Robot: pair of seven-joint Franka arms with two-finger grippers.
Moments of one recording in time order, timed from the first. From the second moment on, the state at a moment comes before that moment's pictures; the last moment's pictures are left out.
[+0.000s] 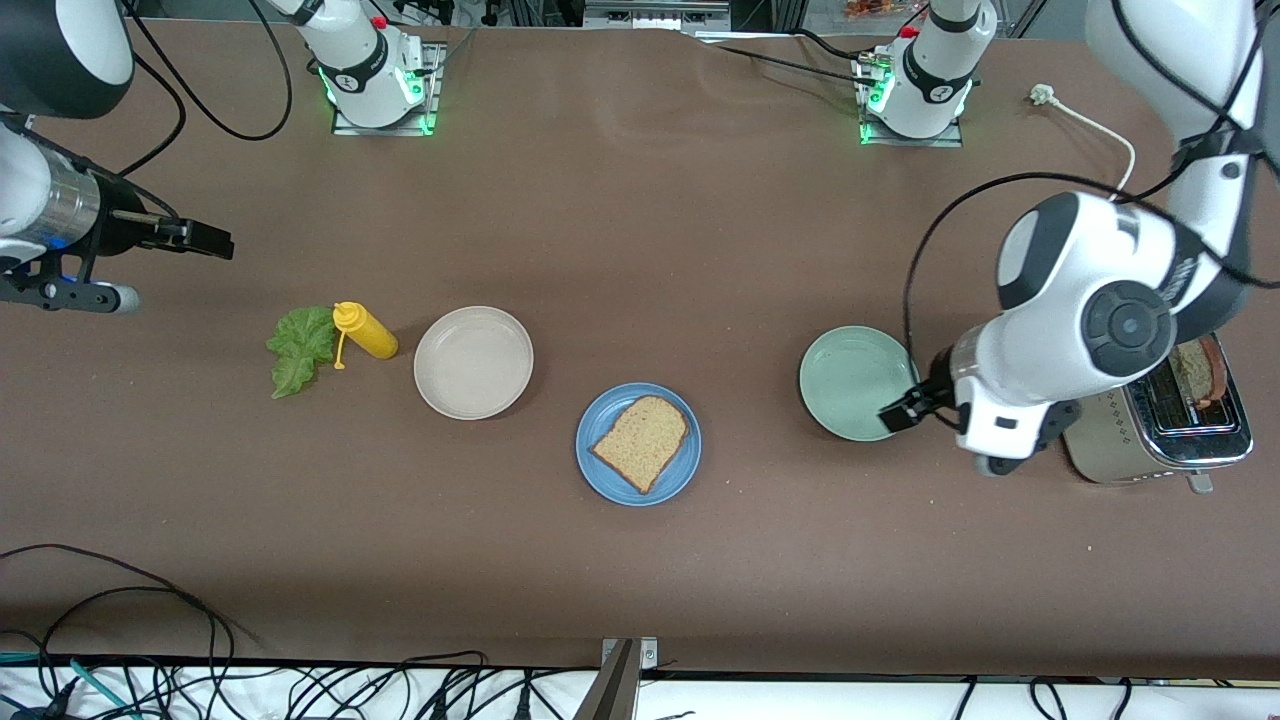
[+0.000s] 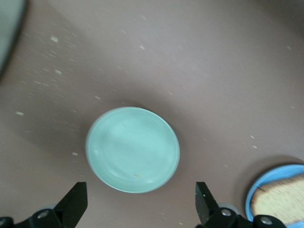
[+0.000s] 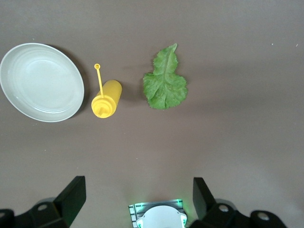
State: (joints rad) left arm 0.05 0.51 -0.35 -1.37 0.09 1.75 -0.92; right arm 0.03 0.11 -0.01 -1.62 -0.02 1.46 0.15
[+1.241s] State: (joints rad) left arm 0.40 0.35 -0.35 -1.37 0.15 1.57 -0.31; right arm 0.03 0.15 -0.09 -1.93 -0.04 1.86 0.15
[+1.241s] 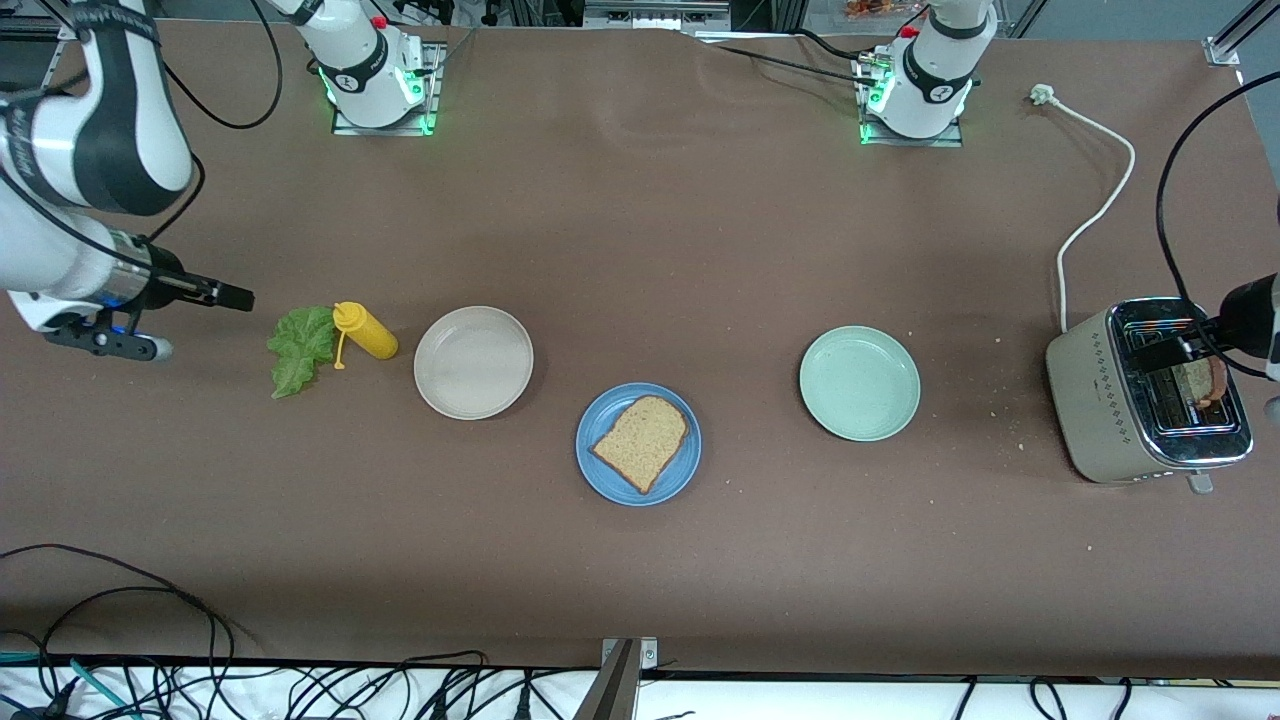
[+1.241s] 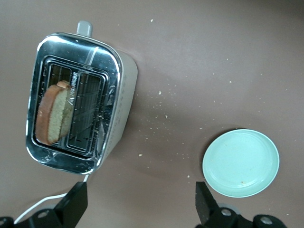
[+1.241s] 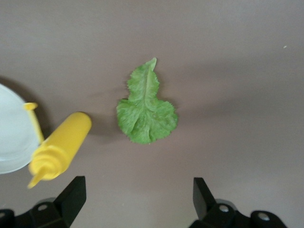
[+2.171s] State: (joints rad) left arm 0.41 0.28 -0.37 -1.44 0.07 1.61 -0.25; right arm 0.01 0.41 -0.12 -2.23 -0.04 2.69 0.13
